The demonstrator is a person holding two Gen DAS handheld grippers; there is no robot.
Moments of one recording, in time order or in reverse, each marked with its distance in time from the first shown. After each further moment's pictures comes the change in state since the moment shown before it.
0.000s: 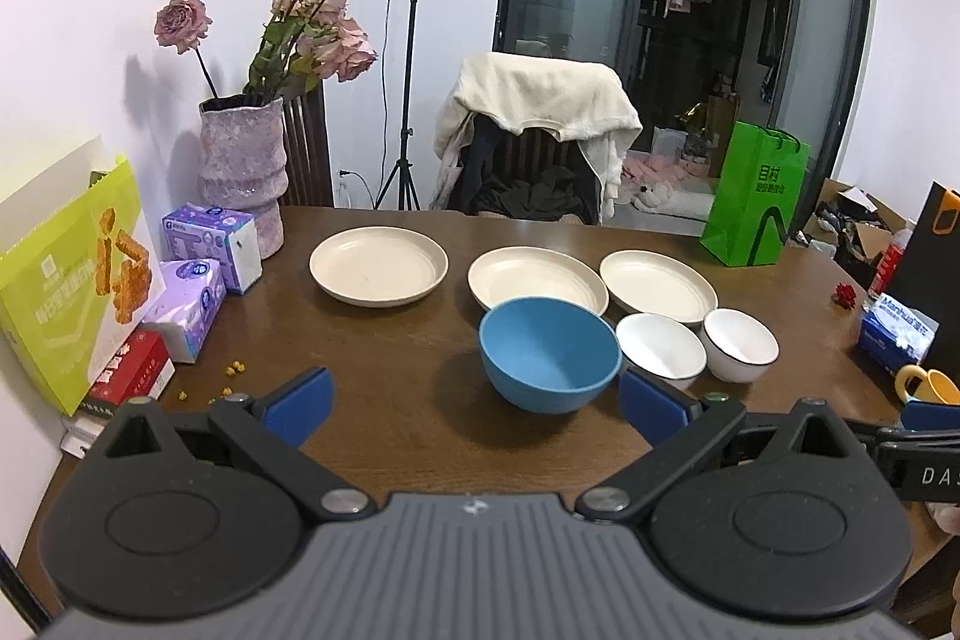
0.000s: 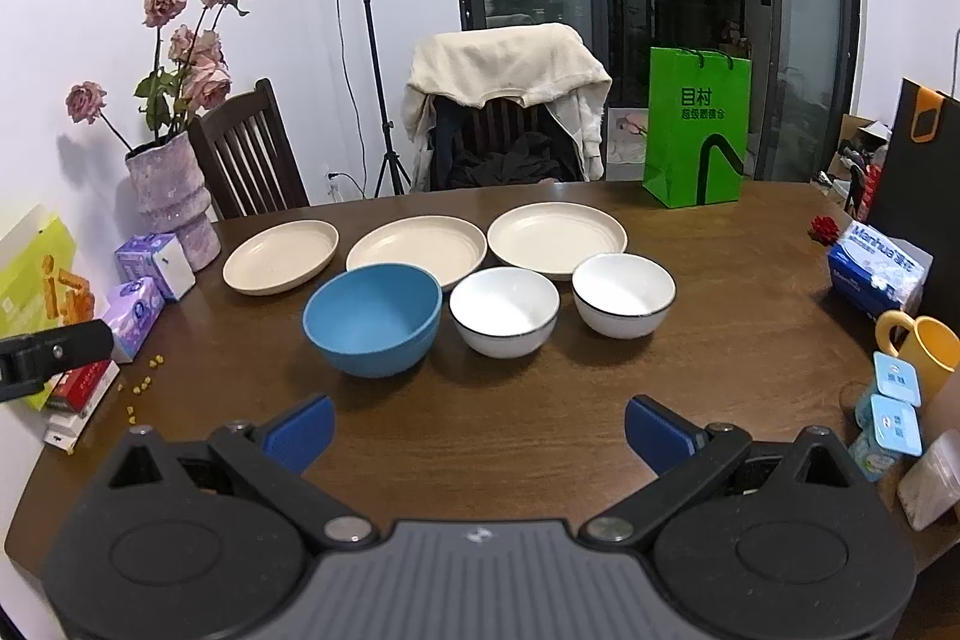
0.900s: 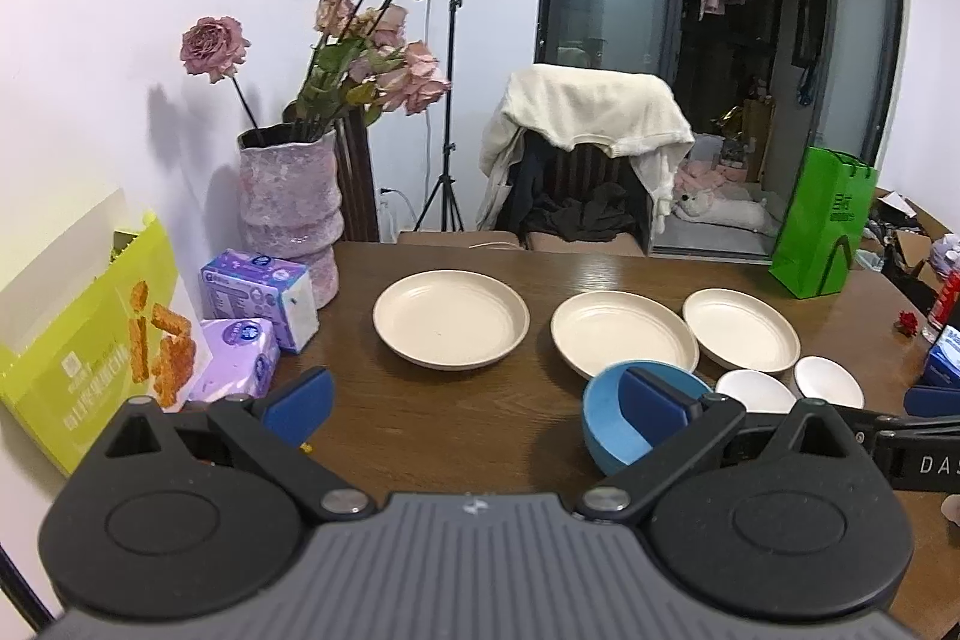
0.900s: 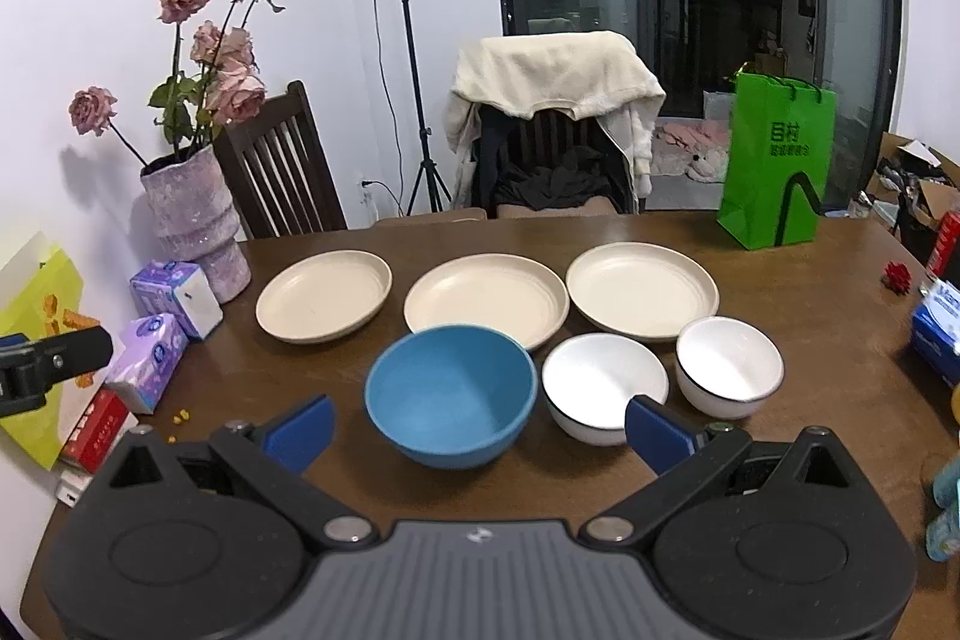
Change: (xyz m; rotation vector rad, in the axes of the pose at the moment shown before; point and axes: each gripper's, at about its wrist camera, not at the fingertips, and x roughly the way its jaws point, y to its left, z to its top) left arm 0.055 0.065 0.063 0.010 -0.003 0.075; right arm 0.078 0.075 0.072 -0.031 -0.004 0.052
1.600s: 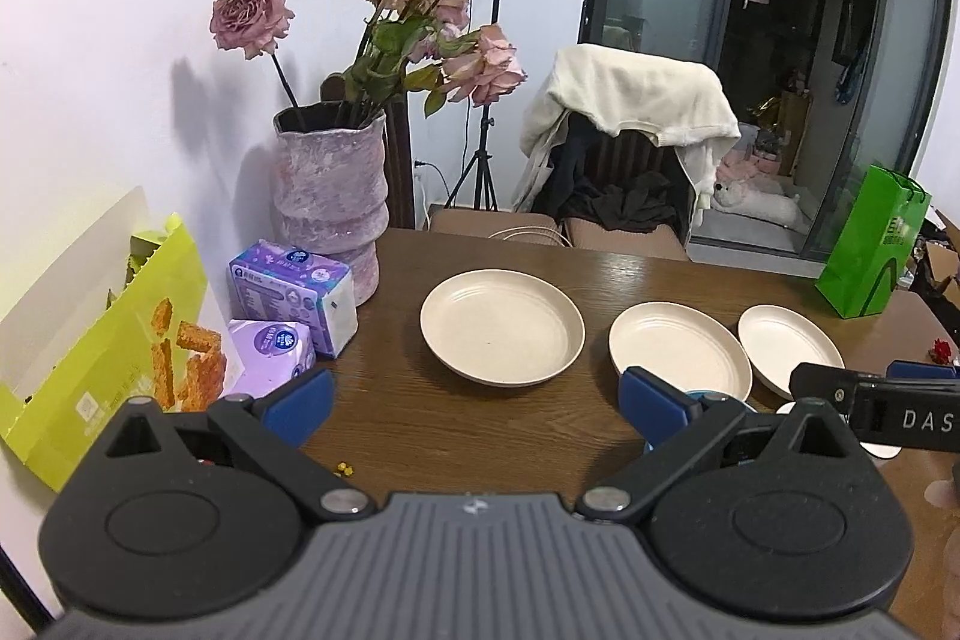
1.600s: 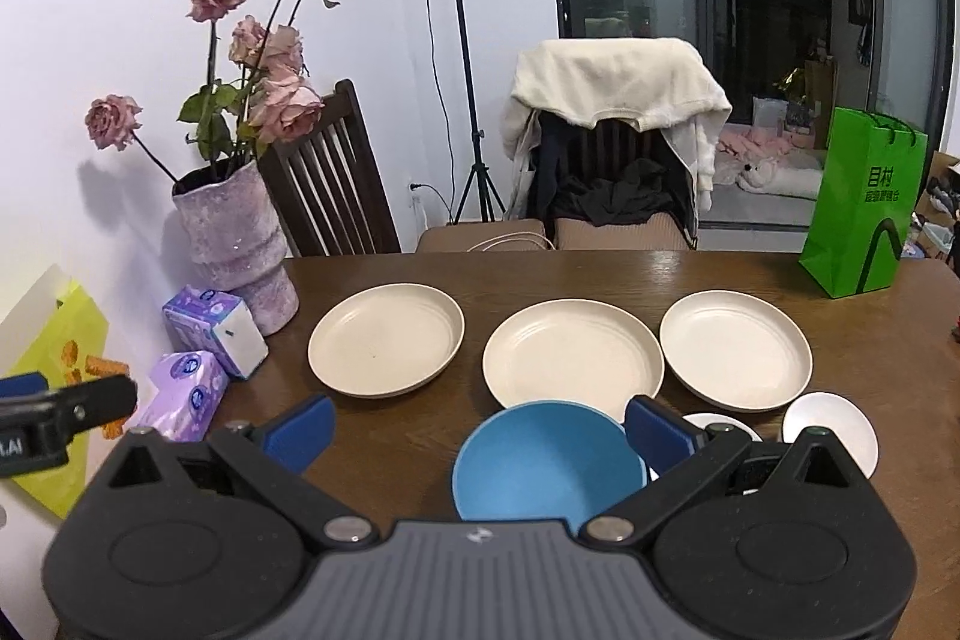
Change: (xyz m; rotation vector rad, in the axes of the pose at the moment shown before) left arm 0.046 0.045 0.042 -0.058 0.072 0.039; right arm 0.064 0.054 0.068 -0.026 0.029 0.067
